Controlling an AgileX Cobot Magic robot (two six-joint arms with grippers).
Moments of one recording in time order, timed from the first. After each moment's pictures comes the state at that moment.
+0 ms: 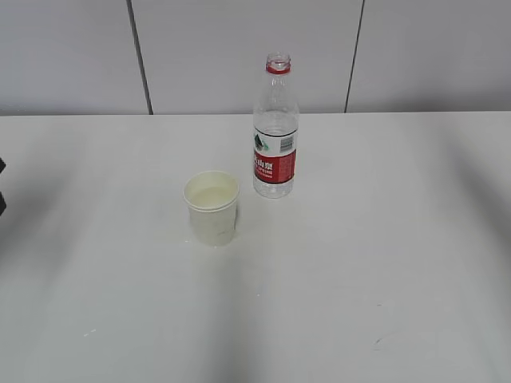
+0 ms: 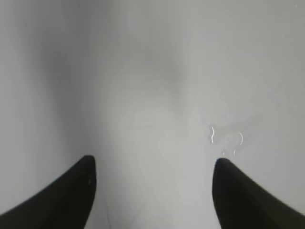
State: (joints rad) left arm -0.02 1.47 -1.08 -0.02 1.01 0.08; right arm -0.16 1.40 -1.58 0.08 1.25 -0.25
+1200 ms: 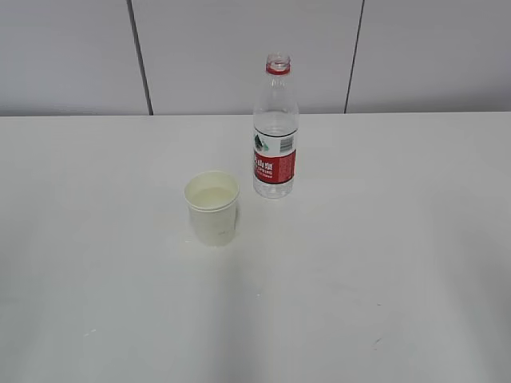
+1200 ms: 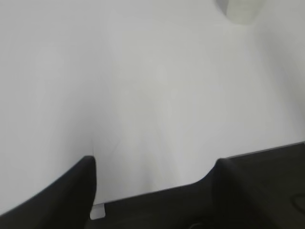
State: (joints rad) left arm -0.02 0.19 -0.60 -0.08 1.26 0.08; right arm -0.08 0.49 -0.60 0.10 1.23 -0.28
